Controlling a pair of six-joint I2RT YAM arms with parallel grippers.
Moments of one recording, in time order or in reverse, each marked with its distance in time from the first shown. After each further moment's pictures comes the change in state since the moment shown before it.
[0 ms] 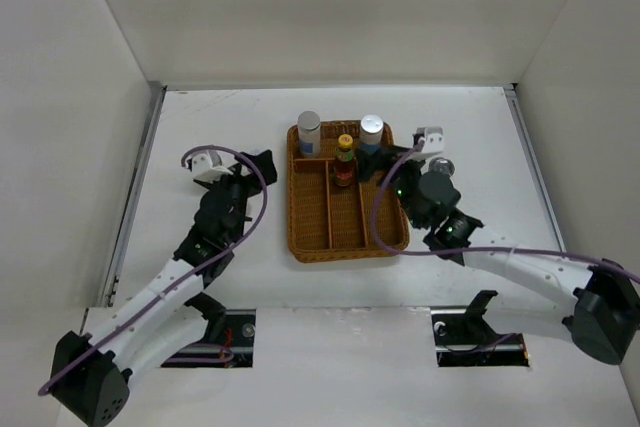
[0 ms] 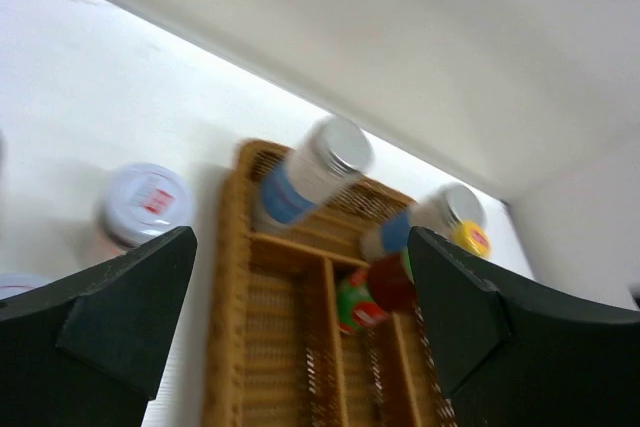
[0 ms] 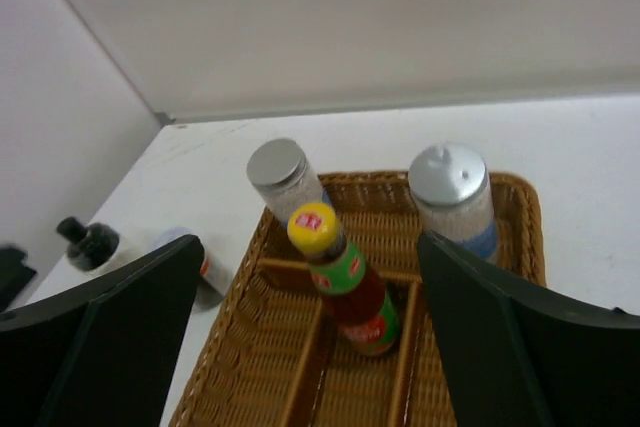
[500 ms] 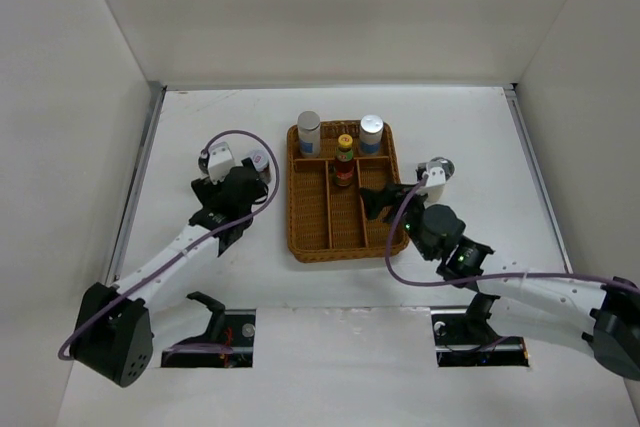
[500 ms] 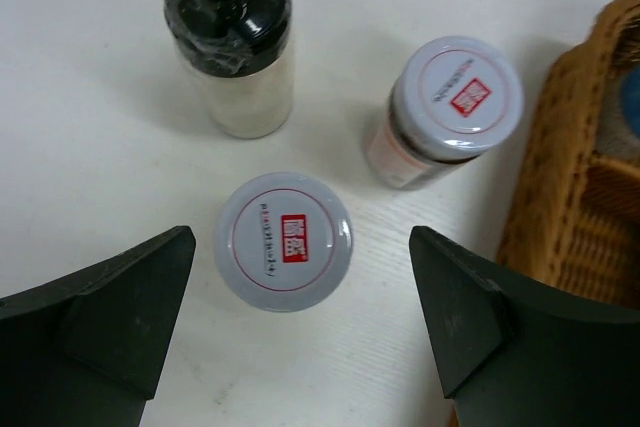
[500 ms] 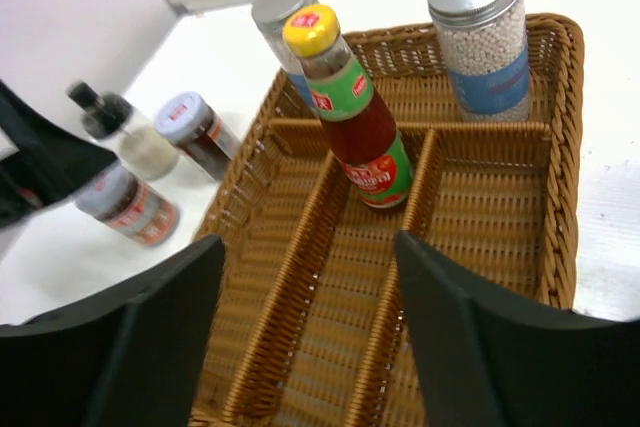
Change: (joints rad) left arm 0.094 0.251 0.181 -0.584 -0.227 0.051; right arm 0.108 -0.202 -0.284 -0.069 -0.001 0.134
